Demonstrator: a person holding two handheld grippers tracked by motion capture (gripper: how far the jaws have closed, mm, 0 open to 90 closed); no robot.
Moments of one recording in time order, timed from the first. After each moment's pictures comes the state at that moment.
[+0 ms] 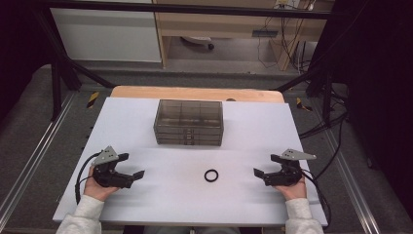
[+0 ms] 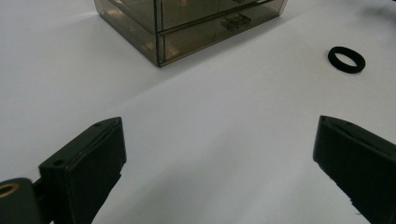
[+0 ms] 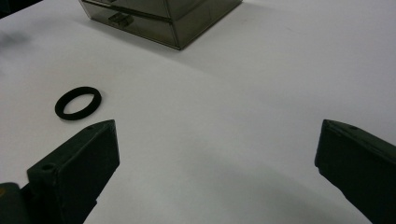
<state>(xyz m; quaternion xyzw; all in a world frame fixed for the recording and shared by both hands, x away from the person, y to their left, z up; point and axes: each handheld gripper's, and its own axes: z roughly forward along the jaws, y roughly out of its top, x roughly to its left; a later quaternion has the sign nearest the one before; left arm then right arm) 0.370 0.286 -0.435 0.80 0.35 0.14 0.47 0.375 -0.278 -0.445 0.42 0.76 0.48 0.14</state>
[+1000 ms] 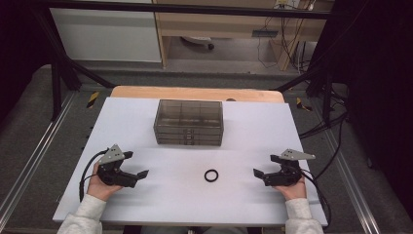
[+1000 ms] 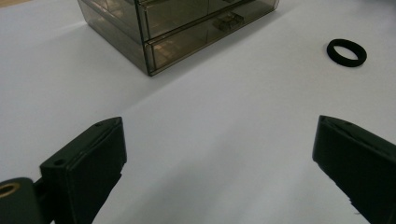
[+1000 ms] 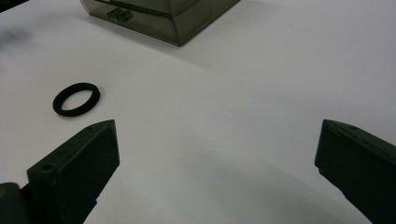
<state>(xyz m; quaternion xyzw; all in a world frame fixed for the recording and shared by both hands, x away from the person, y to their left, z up) 0.374 0.272 -0.429 0.82 0.33 0.15 0.45 0.376 -0.278 -0.446 0.41 0.77 0.47 0.14</state>
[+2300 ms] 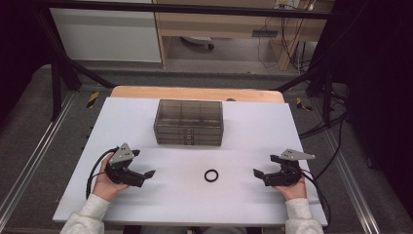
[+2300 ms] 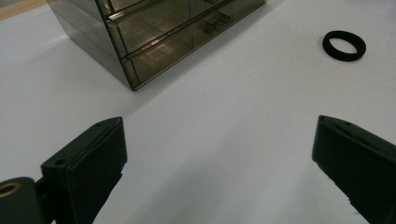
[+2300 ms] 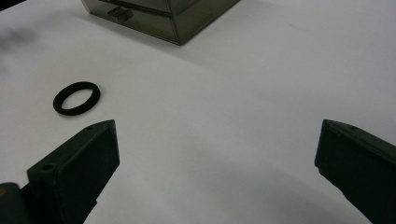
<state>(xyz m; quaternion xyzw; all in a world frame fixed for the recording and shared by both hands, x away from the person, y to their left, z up) 0.378 0.249 -0.424 0.84 0.30 0.16 0.43 0.375 -0.278 -0.446 0.41 0.77 0.47 0.14</state>
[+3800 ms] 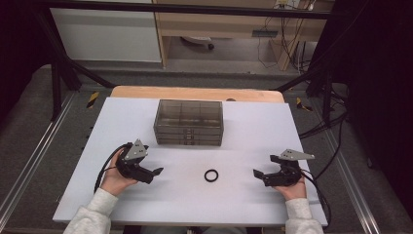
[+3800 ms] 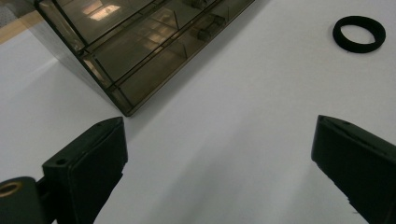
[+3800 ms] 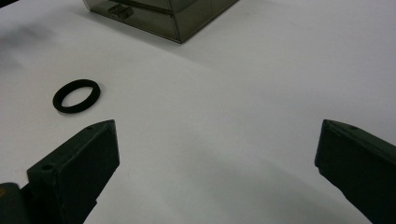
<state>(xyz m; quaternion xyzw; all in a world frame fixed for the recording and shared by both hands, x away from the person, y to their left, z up) 0.392 0.220 -0.417 0.87 0.26 0.19 0.39 0.375 -0.277 -0.446 0.41 0.77 0.47 0.14</state>
